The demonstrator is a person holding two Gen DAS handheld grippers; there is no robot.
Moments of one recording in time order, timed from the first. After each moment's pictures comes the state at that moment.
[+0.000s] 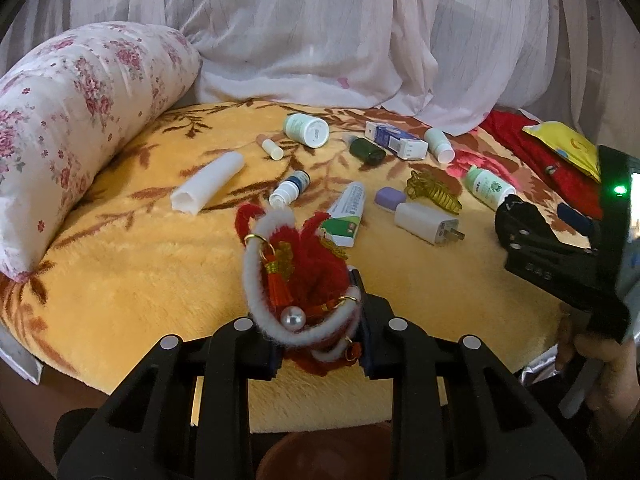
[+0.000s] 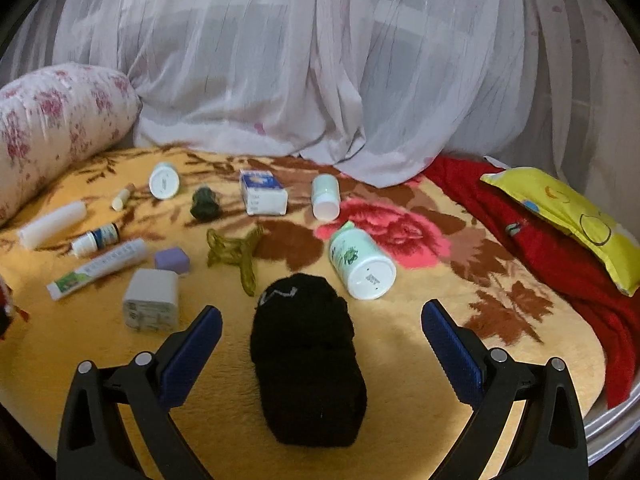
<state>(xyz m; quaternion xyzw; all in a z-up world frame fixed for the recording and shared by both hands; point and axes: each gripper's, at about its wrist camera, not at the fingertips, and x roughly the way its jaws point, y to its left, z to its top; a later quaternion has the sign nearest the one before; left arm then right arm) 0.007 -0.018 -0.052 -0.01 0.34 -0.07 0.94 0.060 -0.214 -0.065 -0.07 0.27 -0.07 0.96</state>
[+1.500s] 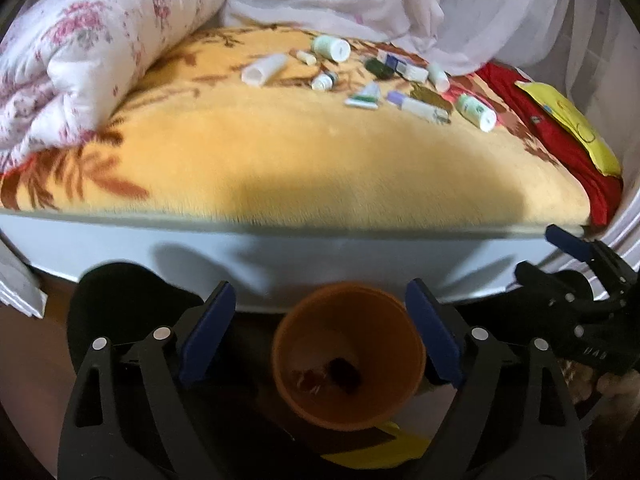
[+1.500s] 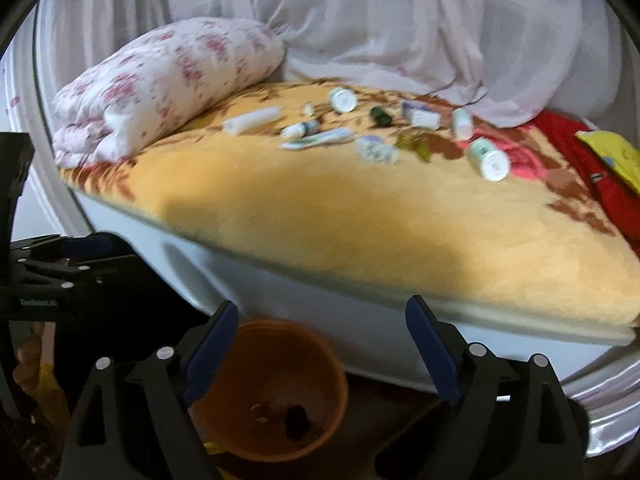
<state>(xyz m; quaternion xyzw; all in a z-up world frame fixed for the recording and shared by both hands) -0.098 0.038 -0.062 -0.04 0.44 -0.08 0.89 -0.104 -0.159 -0.056 -0.05 0.37 0.14 0.92</state>
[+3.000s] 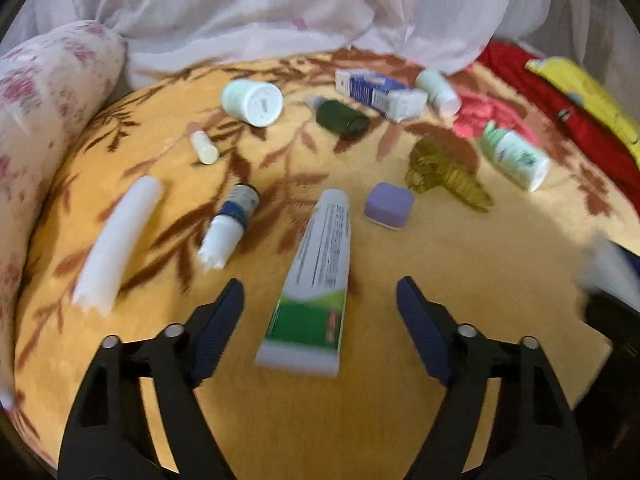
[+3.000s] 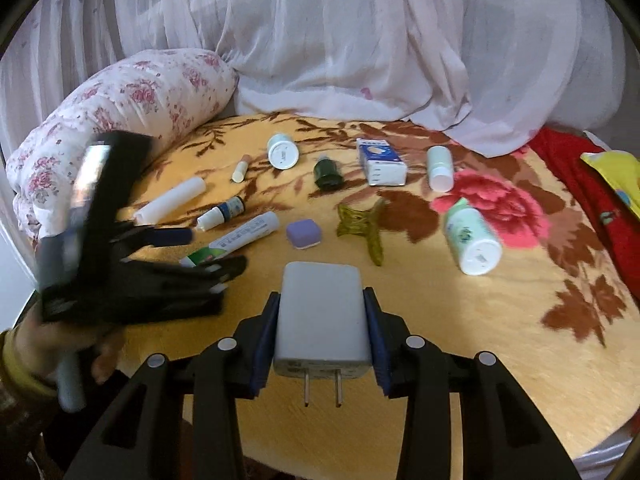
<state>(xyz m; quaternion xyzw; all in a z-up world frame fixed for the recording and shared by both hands) 0.135 -0.062 -0.073 0.07 0.44 -0.12 0.89 0.044 -0.195 -0.026 -0.02 0.36 0.13 0.92</state>
